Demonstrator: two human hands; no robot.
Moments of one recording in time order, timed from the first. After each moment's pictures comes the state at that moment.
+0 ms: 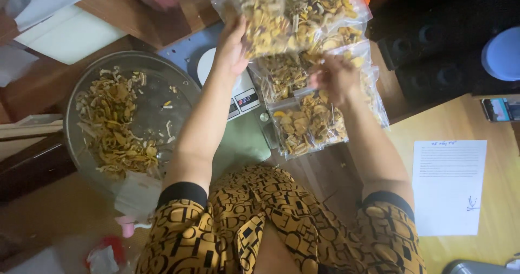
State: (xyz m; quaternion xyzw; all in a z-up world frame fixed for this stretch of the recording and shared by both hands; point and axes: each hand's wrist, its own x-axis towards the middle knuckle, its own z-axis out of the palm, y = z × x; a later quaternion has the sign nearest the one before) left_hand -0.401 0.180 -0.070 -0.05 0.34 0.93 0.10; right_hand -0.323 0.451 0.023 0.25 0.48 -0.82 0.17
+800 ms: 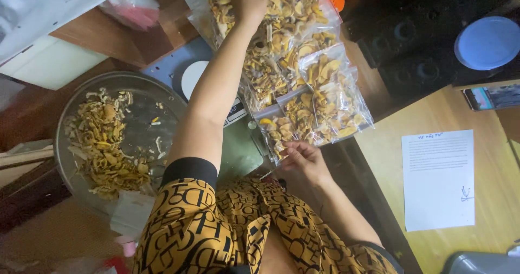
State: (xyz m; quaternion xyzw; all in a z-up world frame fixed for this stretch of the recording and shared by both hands) left_hand -0.534 0.284 -0.083 0.05 0.83 0.47 -0.28; right_hand -0.120 0.462 -0.067 0.15 0.52 -0.80 0.24
